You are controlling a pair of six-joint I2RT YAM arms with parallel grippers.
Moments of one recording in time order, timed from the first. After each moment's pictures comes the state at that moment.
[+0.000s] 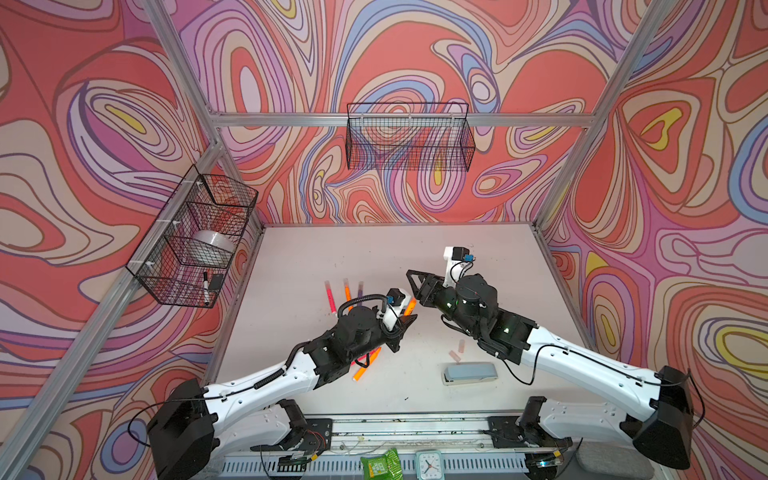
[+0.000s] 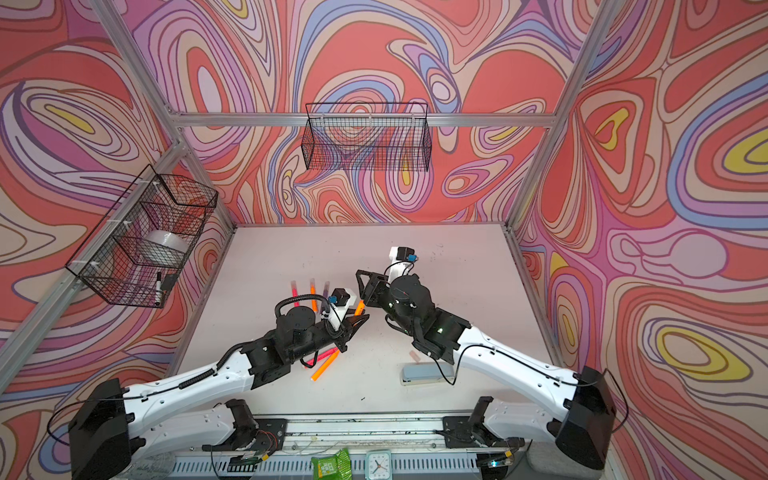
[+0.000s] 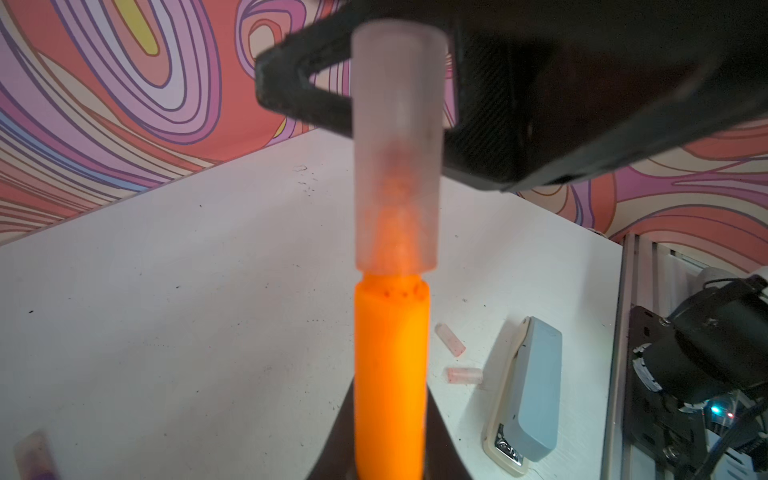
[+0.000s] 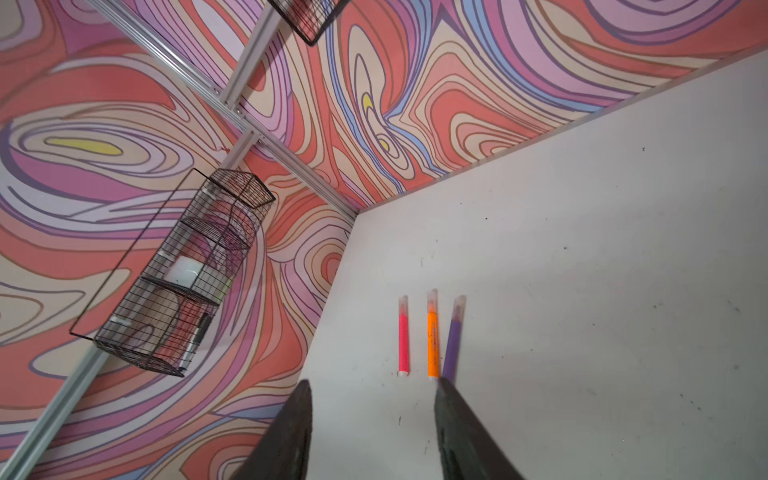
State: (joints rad) left arm -0.92 1.10 0.61 0.23 0.01 -0.12; right arm 0.90 1.21 0.96 0.02 0.25 0.84
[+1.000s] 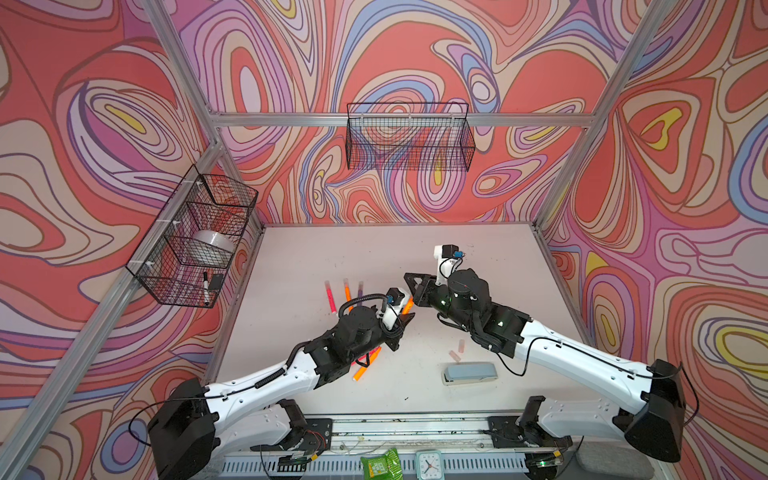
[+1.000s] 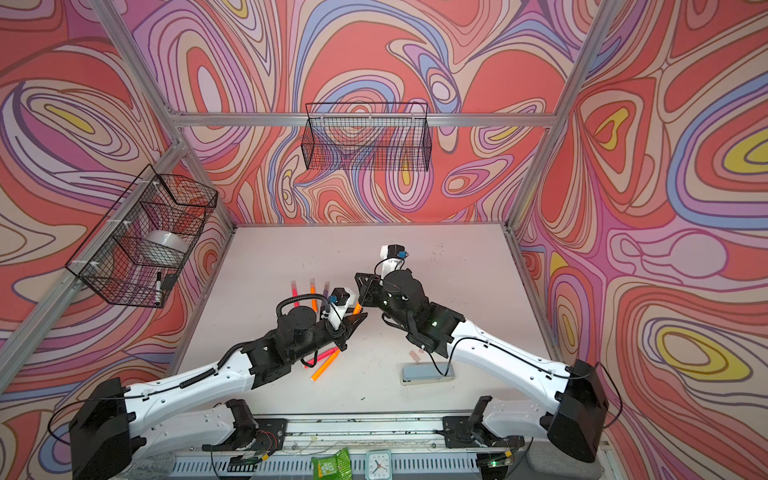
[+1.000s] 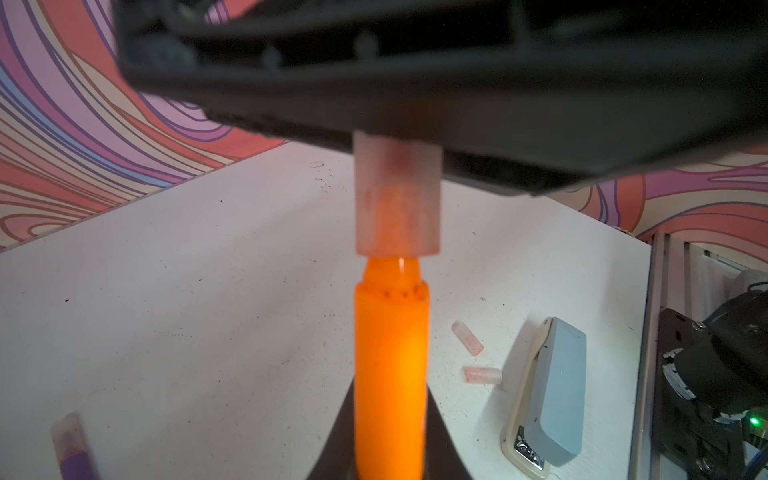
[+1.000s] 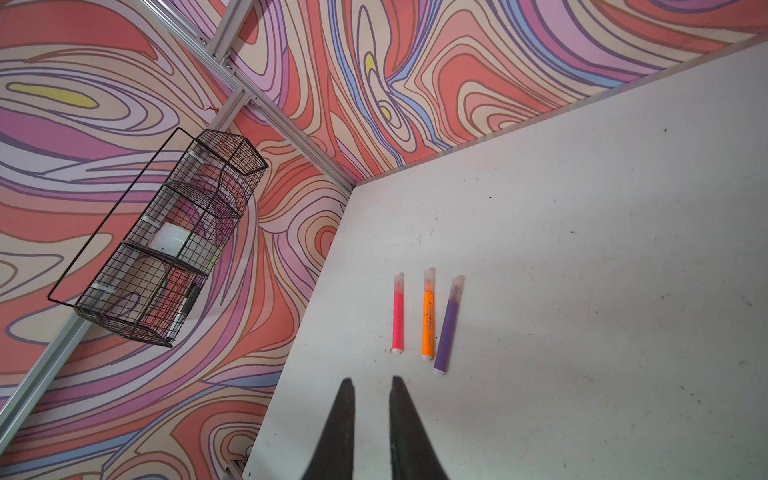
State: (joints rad) left arm -0.91 1.11 0.61 0.21 -0.03 -0.13; right arm 0.89 1.25 1.02 -0.04 0.19 0.80
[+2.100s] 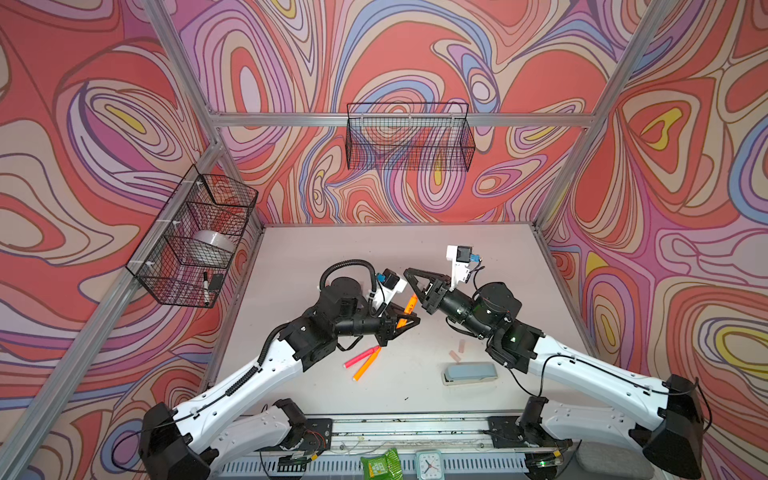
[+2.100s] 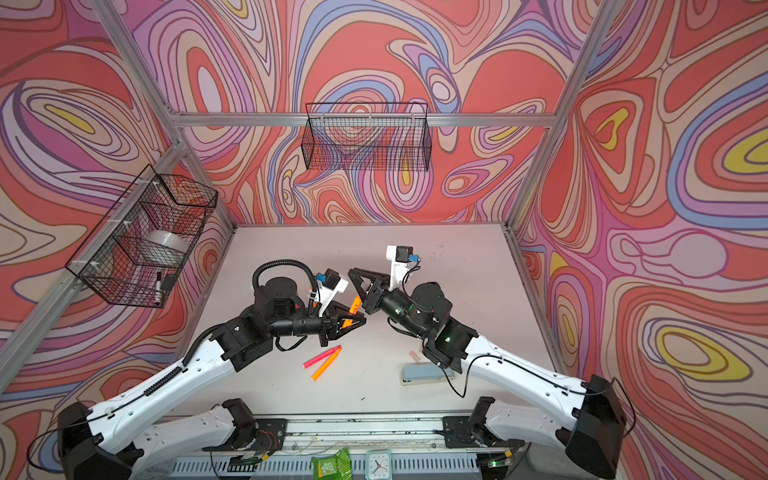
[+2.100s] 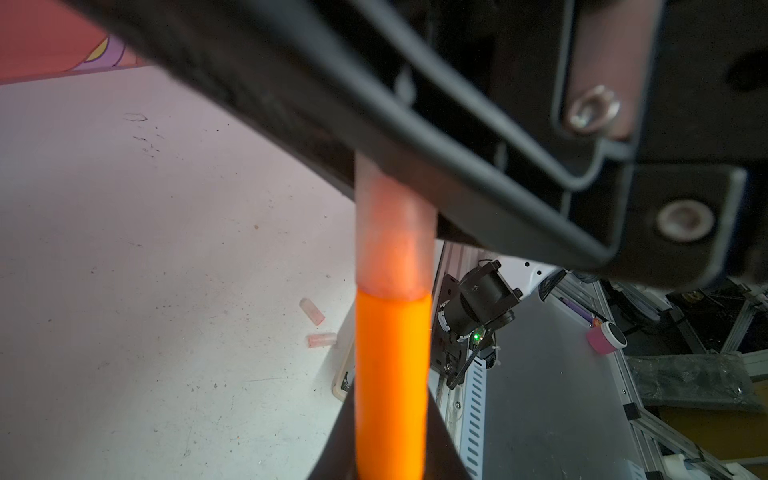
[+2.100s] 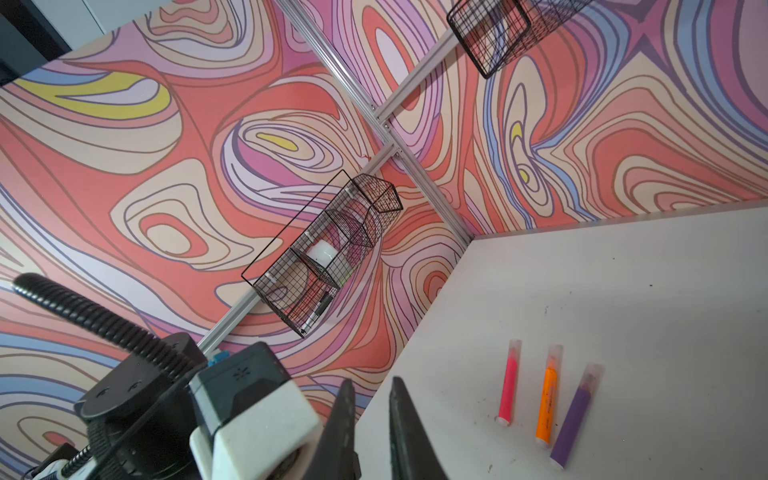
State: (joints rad) left arm -0.75 1.04 0.90 -0.20 0.56 -0.30; right arm 0.90 1.11 0.84 0.38 -0.01 0.73
